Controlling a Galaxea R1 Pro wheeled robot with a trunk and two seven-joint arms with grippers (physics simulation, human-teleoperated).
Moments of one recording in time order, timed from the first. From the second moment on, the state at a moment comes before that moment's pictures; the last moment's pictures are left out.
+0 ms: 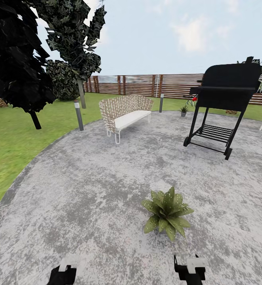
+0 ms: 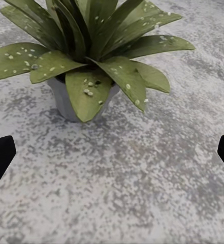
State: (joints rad) left arm -0.48 0.07 0.41 -0.06 -0.43 -0.30 0.02; right arm -0.40 0.01 -0.16 -0.09 0.36 -0.69 -0.27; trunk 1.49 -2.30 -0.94
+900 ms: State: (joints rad) left arm -0.47 0.07 0.41 -0.06 -0.44 -0.30 0.02; right arm -0.40 0.02 -0.16 -0.07 0.36 -0.69 -0.27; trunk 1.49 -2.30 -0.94
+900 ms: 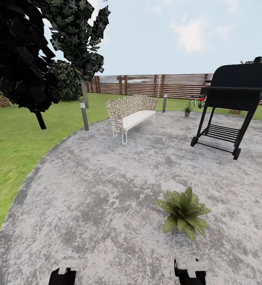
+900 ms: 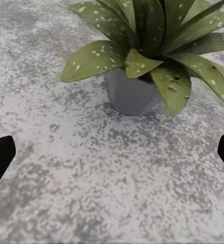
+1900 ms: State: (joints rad) left arm -0.45 0.06 0.40 -0.06 -0.44 -0.30 0.02; right arm -0.40 0.02 -0.16 -0.04 0.37 -0.69 -0.27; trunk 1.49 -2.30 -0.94
